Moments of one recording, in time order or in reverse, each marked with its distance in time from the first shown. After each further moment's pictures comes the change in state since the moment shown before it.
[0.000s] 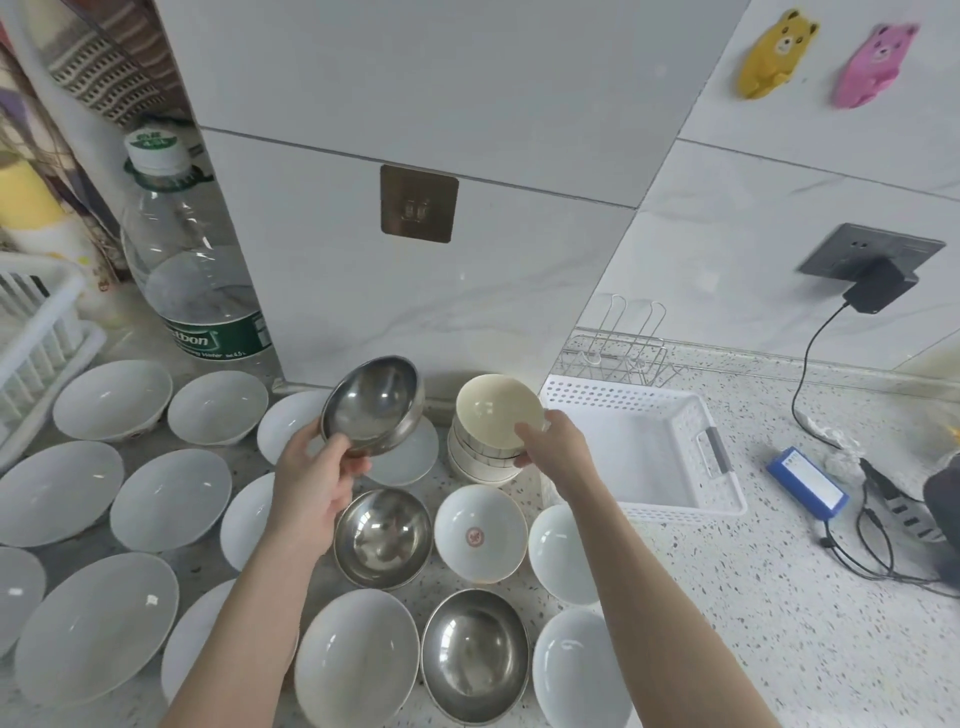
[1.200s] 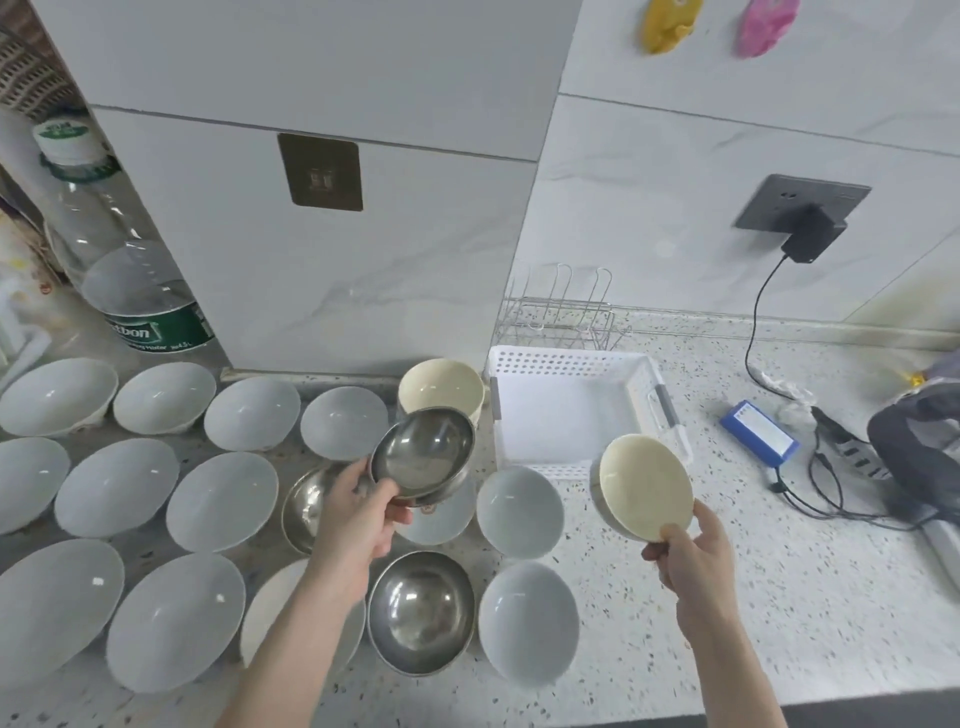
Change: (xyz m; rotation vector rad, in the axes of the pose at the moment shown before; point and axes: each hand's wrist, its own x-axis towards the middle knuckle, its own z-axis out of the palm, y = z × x) left_hand -0.074 -0.072 0.063 0.179 -0.112 -0.069; right_hand -0.112 0.169 -0.117 0.512 0.400 0.190
